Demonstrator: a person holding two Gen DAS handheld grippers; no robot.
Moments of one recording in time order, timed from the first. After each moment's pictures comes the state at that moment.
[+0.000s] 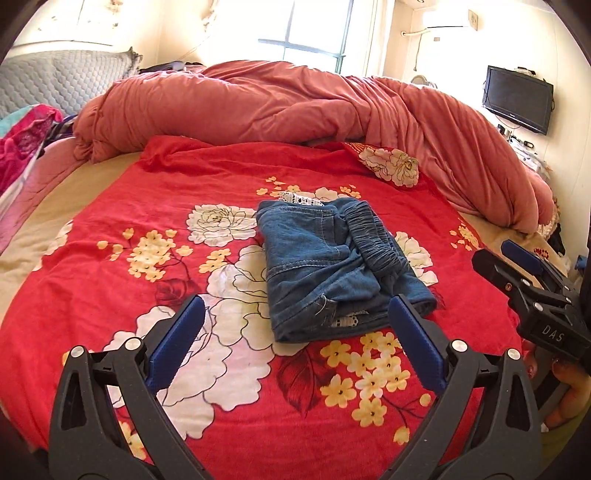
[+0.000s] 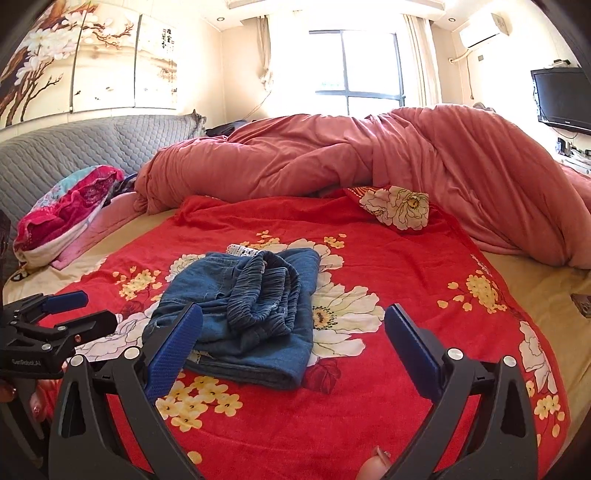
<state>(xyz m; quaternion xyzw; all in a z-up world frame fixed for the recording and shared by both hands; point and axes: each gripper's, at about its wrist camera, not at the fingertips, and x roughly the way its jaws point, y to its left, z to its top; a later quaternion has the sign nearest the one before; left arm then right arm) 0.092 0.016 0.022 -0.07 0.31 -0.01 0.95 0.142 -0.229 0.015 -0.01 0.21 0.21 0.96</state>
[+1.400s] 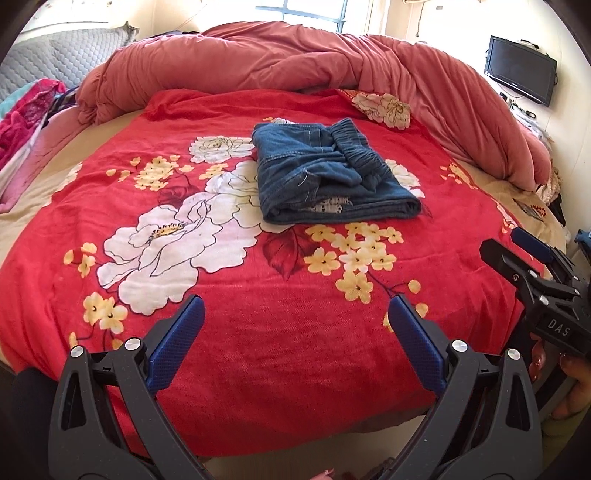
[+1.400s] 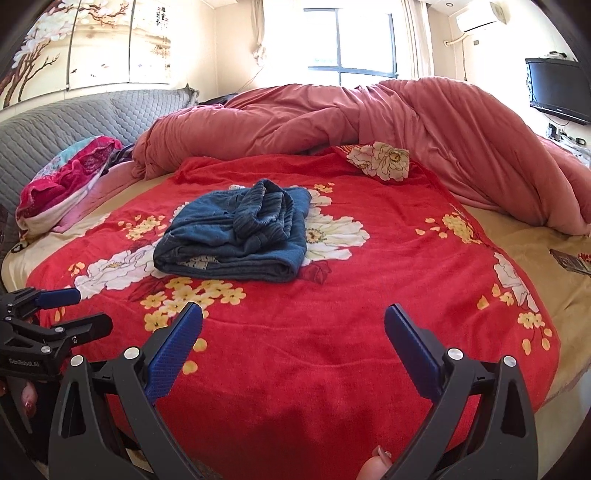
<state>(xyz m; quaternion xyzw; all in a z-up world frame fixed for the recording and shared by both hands) 0.028 -0.008 -0.018 -0.06 0.38 0.00 0.92 0.072 -0.248 -0.027 -0.03 0.26 0.19 0.95</state>
